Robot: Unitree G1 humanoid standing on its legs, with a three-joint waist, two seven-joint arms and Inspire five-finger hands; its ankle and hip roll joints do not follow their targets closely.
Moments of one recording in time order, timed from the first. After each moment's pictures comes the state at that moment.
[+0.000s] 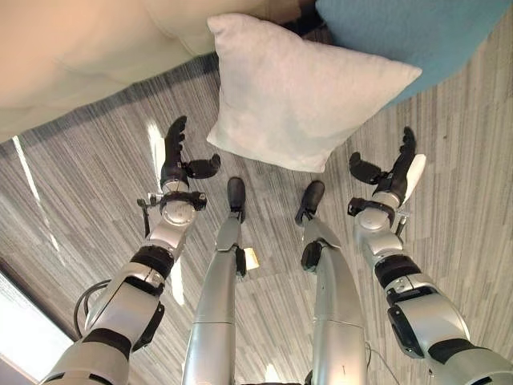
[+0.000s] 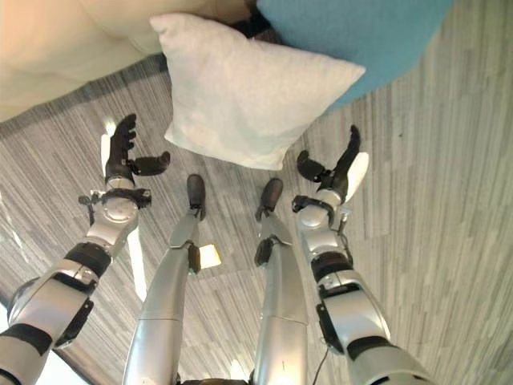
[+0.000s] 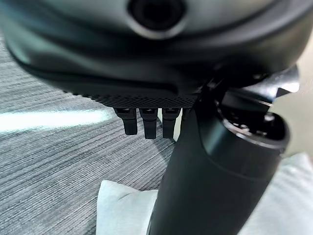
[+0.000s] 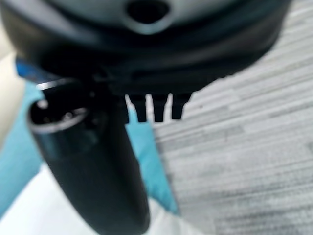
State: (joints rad) left arm -0.89 0.43 -0.43 0.92 -0.35 -0.24 0.50; right arm -0.84 -0.35 0.16 0.93 0.18 -0.21 -0.79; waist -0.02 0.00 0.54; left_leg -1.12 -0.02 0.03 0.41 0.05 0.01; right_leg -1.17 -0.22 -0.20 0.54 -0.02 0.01
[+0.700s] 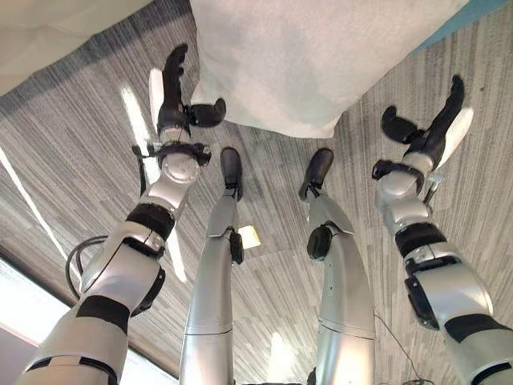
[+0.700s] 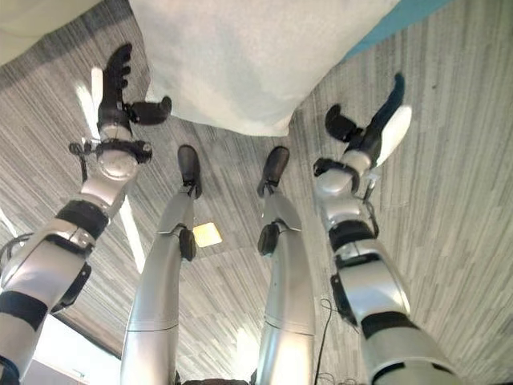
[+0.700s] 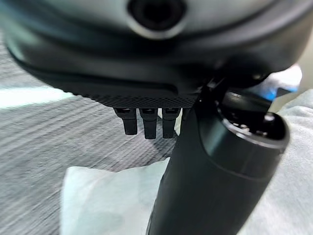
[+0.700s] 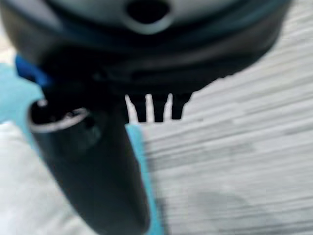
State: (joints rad) left arm -1.18 0.46 -0.54 0.98 -0.35 -0.22 0.53; right arm -1.07 -0.47 0.23 1.01 0.21 -0.21 -0.82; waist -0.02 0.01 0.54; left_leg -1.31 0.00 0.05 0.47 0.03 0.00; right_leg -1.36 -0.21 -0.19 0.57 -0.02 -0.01
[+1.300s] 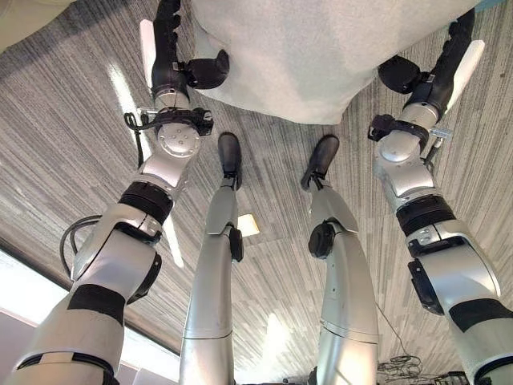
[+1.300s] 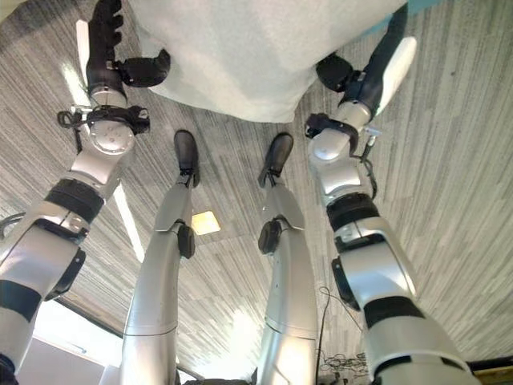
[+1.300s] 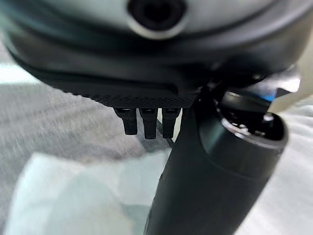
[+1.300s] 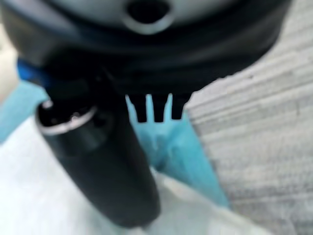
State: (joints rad) left arm -1.23 0.44 -0.53 0.84 -0.44 -0.22 0.56; right arm -1.15 -0.46 0.32 0.85 0.22 -0.20 -0.80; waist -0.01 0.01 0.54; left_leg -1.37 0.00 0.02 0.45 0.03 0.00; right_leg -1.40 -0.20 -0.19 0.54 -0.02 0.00
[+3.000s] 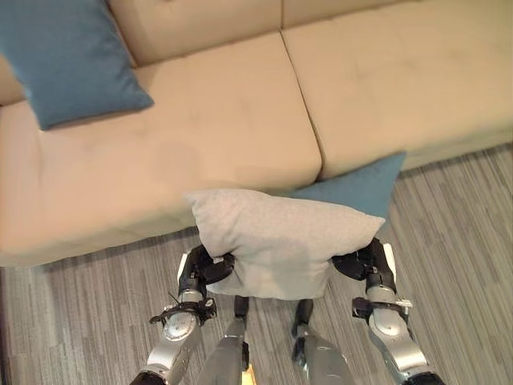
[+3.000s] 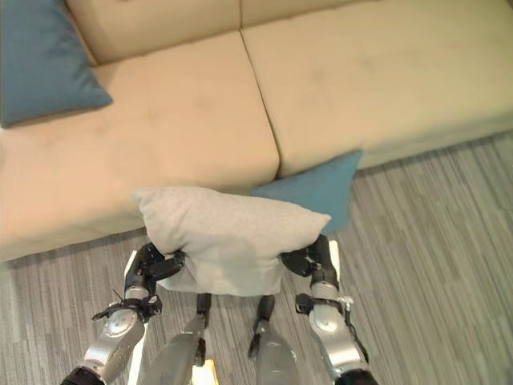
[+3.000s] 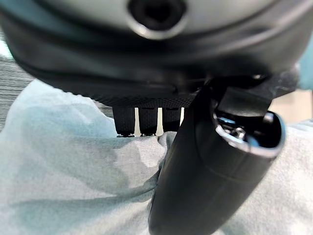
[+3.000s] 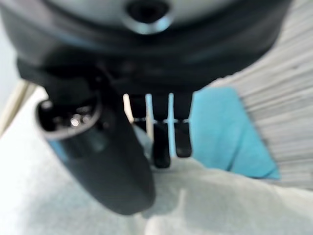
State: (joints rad) left arm -0.02 0.31 -0.38 0.33 -0.55 -0.23 0.29; right arm 0.01 -0.38 0.18 0.30 0.16 -0.20 -0.38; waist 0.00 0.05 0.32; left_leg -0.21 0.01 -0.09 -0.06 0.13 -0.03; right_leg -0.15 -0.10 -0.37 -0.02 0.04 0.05
